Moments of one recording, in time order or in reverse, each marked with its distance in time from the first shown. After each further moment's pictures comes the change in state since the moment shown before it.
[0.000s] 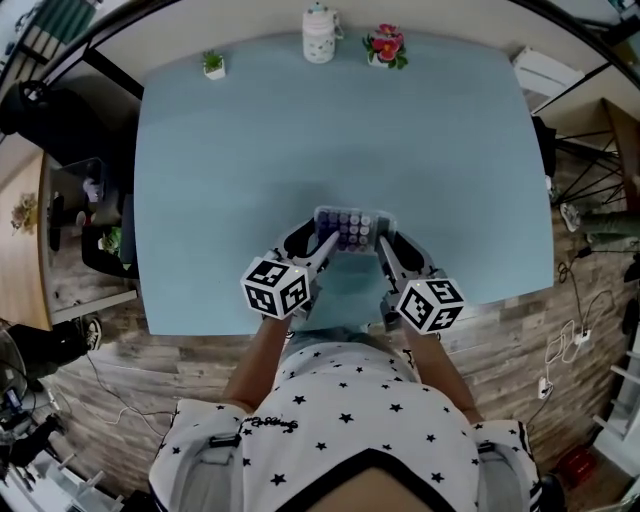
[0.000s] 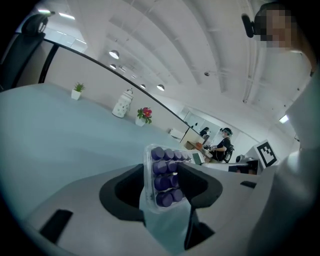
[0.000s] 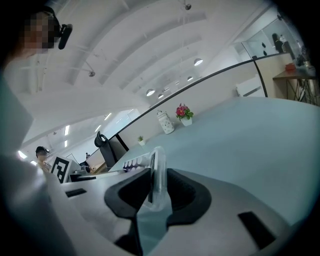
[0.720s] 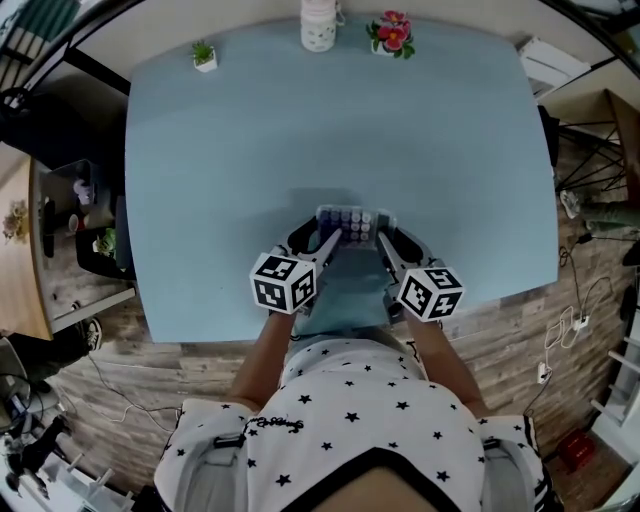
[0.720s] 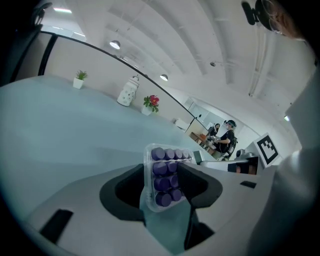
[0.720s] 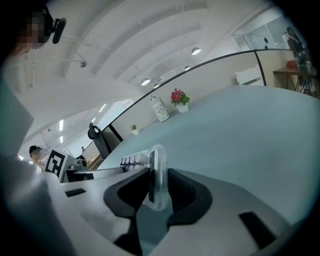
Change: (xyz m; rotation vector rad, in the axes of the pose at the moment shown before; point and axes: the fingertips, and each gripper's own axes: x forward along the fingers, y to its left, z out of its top) left arm 0.019 0.033 -0.024 -0.010 0.116 0.037; right arm 0.035 -0.020 -0.030 0.022 0.121 -0.045
